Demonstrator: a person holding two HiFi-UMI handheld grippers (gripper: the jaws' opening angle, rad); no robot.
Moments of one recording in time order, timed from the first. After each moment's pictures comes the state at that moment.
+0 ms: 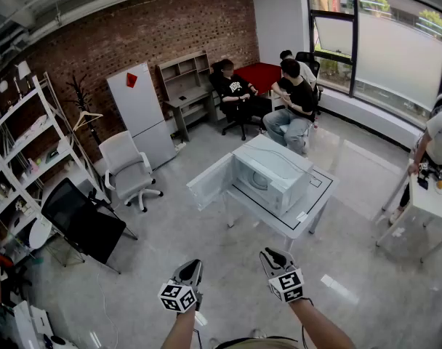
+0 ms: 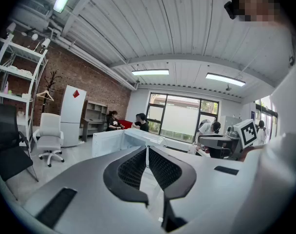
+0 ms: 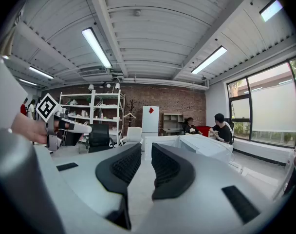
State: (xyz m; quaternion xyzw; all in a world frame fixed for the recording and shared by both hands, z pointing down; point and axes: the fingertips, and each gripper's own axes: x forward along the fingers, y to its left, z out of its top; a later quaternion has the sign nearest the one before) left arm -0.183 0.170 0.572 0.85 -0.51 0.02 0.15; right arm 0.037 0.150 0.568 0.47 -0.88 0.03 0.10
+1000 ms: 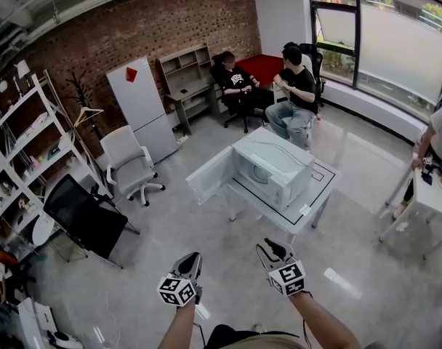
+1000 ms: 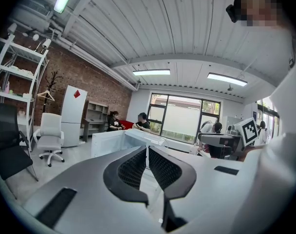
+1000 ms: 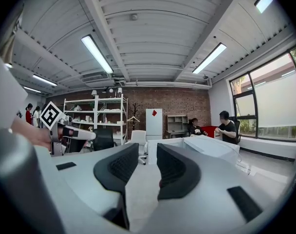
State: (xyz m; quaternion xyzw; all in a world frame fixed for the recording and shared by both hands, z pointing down) left arm -0.172 0.152 0.571 0.85 -0.51 0.01 0.14; right arm 0.041 0.132 0.558 0.45 -0.89 0.03 0.07
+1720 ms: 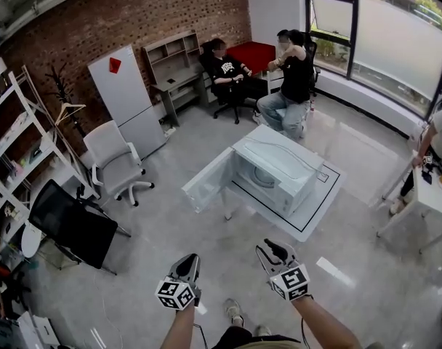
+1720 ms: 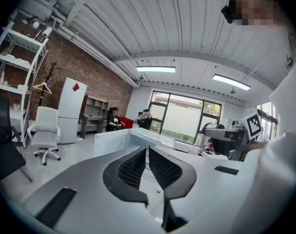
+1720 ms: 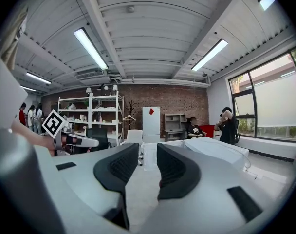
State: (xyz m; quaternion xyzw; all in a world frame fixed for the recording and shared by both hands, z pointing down) left arm -0.226 0.032 0.600 0.85 -0.50 0.01 0.17; right arm -0.012 0.029 0.557 0.46 -0.88 0.04 0.08
